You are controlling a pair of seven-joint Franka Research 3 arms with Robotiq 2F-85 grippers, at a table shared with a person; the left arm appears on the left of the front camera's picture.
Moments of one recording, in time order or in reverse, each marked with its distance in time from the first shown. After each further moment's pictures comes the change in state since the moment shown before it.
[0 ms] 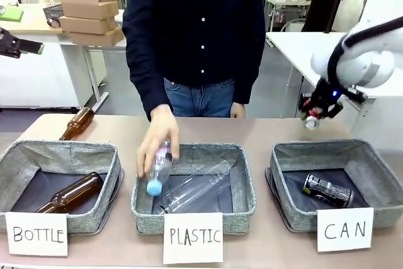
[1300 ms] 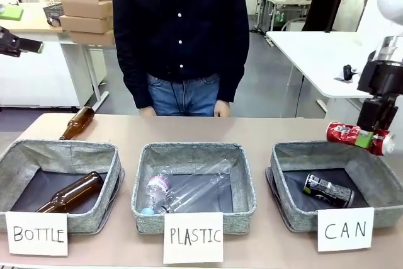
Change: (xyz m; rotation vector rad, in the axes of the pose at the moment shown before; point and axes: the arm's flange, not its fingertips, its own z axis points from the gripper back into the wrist) left arm 0.000 0.000 0.000 0.000 0.000 0.000; right arm -0.169 -0.012 0.142 0.157 0.575 0.693
